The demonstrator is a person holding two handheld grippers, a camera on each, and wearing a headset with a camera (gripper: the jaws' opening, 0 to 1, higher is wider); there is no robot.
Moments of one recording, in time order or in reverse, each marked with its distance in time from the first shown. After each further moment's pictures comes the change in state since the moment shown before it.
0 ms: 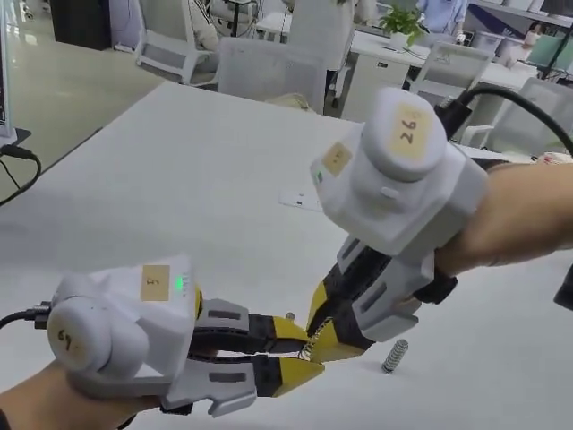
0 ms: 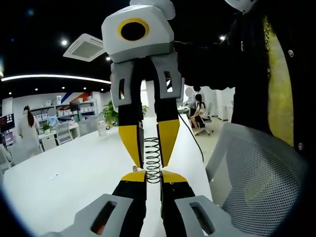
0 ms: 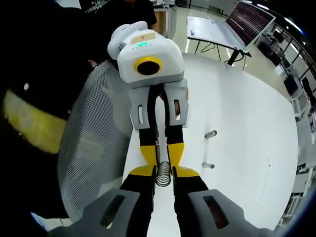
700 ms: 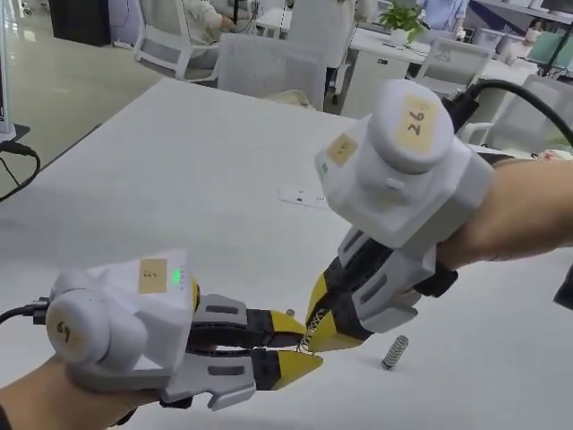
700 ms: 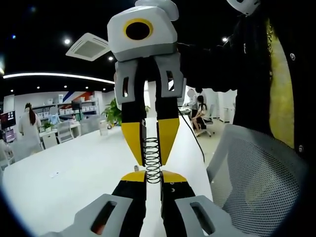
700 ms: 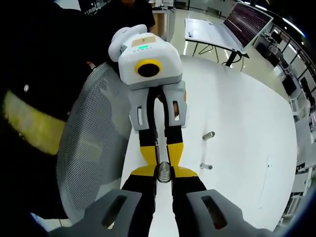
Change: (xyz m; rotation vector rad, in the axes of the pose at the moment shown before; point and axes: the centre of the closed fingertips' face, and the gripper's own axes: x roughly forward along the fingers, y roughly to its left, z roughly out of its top) left arm 0.000 0.004 0.000 -0.020 -0.005 0.013; right arm -0.001 -0.004 0.002 0.002 -0.008 -0.010
